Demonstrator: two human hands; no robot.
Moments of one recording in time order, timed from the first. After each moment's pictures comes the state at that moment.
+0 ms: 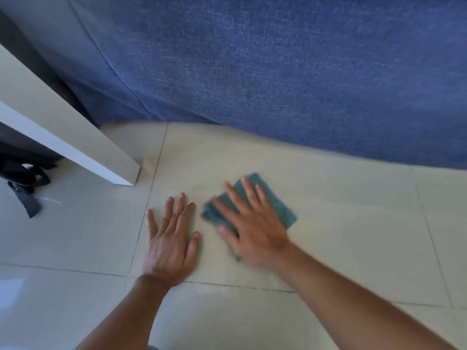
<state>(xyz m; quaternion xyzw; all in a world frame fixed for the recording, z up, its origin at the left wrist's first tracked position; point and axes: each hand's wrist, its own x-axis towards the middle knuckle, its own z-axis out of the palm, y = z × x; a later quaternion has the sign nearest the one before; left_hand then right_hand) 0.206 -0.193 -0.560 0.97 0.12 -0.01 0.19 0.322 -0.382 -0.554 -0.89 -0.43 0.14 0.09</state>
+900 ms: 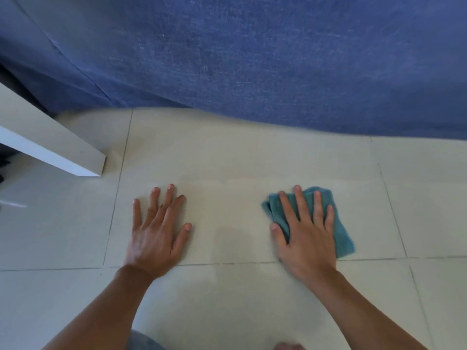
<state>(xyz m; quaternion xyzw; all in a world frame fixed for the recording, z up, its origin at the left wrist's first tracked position) 0.203 -0.211 -0.556 0.99 0.05 -0.03 0.15 0.278 -0.515 -0.557 -0.99 -0.12 0.10 0.04</state>
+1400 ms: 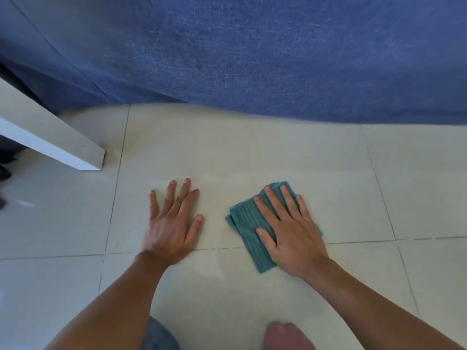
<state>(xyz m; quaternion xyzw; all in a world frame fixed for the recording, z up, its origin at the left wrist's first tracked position) 0.207 -0.243 -0.554 0.99 0.01 -0.07 0.13 0.260 -0.527 -0.560 -0.95 -0.27 0.13 0.04</state>
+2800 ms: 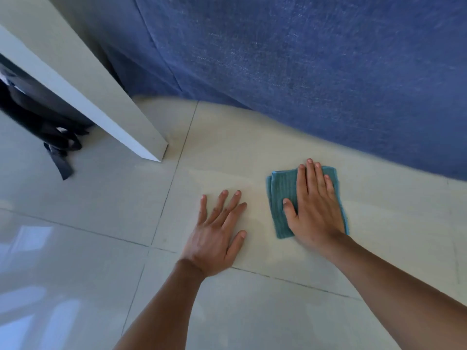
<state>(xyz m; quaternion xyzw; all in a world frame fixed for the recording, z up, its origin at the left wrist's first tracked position) 0.209 -0.233 -0.550 0.98 0.02 -0.04 0.21 0.366 -0.433 -0.559 -0.96 -0.28 0.10 0.03</state>
